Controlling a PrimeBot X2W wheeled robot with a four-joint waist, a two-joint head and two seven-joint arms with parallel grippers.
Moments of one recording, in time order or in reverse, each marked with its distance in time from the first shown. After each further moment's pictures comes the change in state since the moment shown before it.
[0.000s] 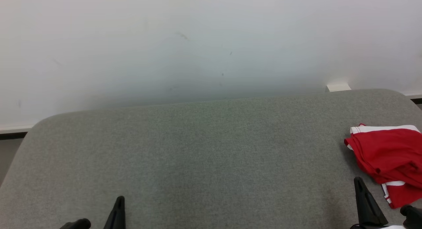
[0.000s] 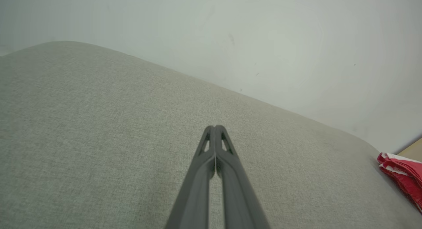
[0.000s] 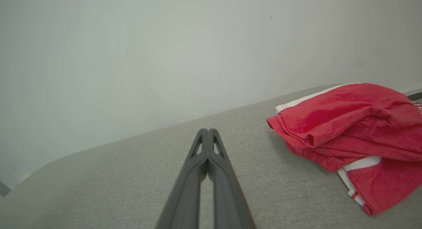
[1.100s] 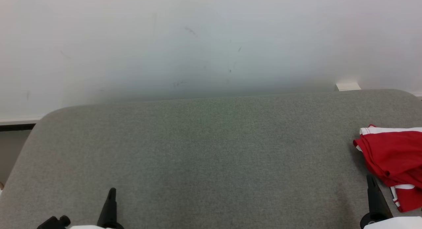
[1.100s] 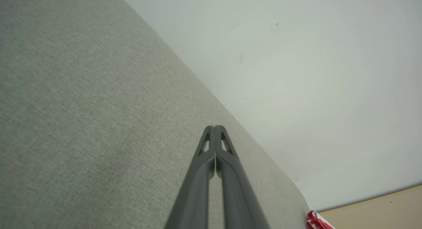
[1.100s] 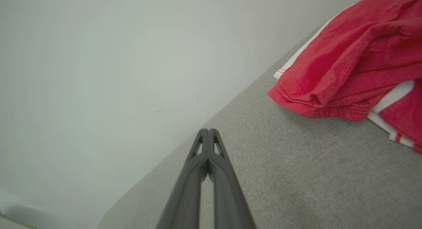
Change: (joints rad) left arm -0.040 0.001 0.044 -0.022 -0.492 -0.012 0.127; right arm -0.026 0.040 -0.086 -0.001 0.428 0.000 0.131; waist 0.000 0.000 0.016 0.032
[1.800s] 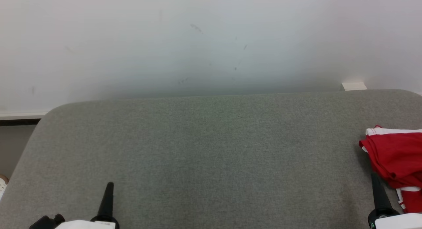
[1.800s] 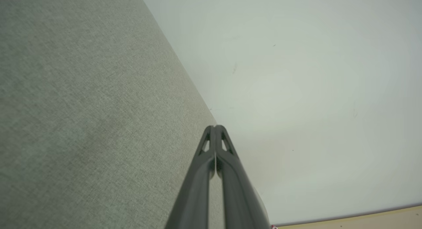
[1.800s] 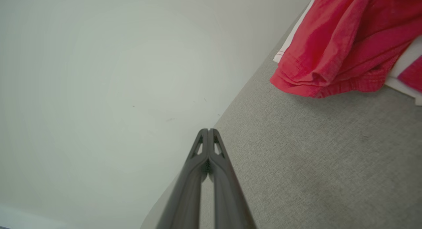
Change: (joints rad) left arm -0.023 0.001 0.025 -0.010 -0.230 -0.004 0.065; right arm -0.012 0.014 -0.043 -0.001 0.206 0.000 0.064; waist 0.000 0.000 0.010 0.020
